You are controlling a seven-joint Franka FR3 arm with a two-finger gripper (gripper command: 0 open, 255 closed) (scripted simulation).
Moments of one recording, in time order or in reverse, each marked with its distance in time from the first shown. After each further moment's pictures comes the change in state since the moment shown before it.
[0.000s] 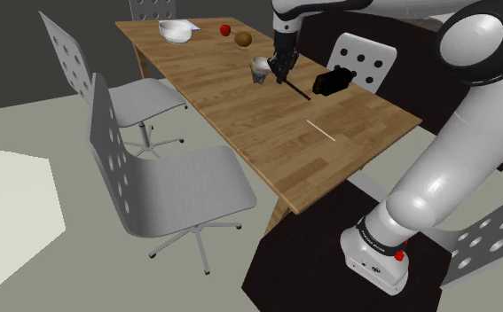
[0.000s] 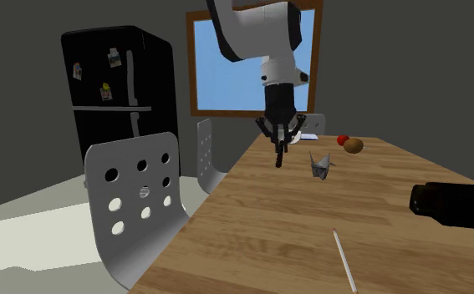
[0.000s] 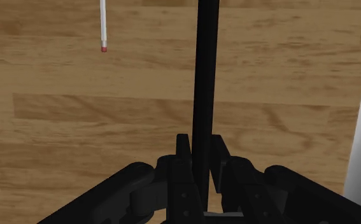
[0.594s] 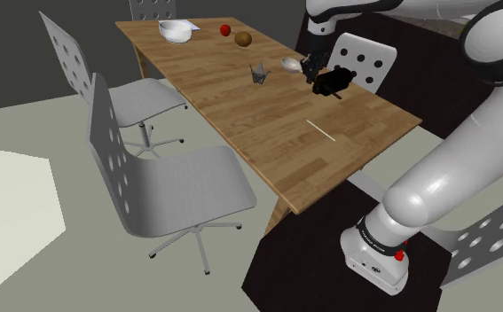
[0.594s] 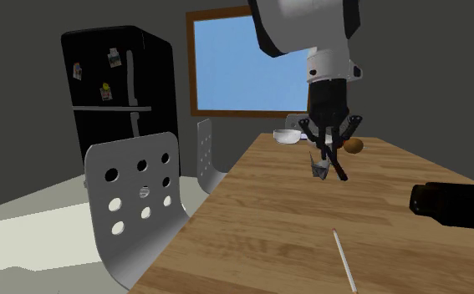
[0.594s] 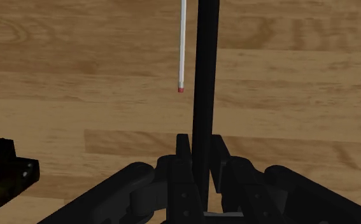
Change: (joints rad) arm -0.107 -0.124 -0.097 -0.151 -0.019 0.048 -0.195
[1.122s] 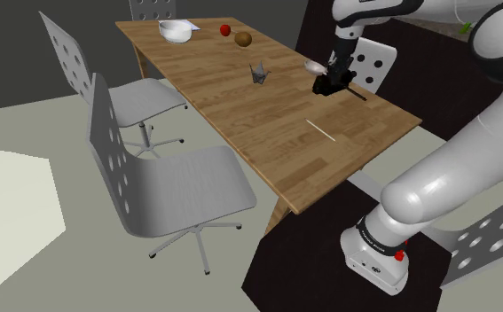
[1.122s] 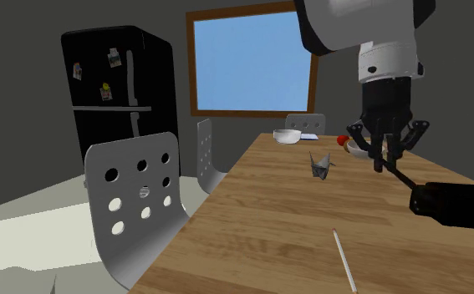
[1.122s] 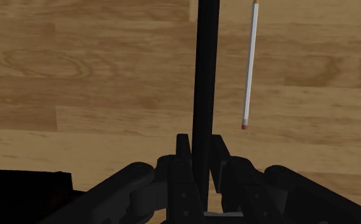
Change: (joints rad) arm -0.093 -0.050 -0.098 -0.074 -0.025 0.047 -0.179
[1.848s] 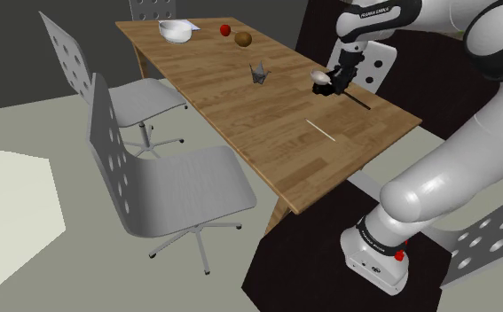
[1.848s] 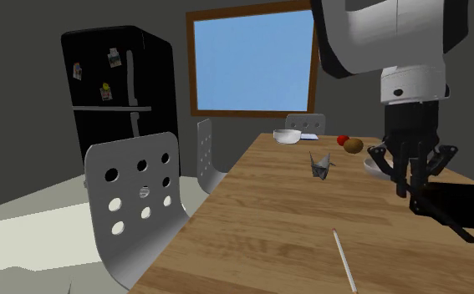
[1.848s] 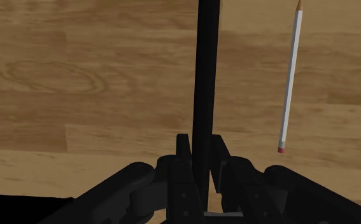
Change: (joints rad) arm -0.039 0.025 -0.044 -0.078 -0.007 0.113 -0.067
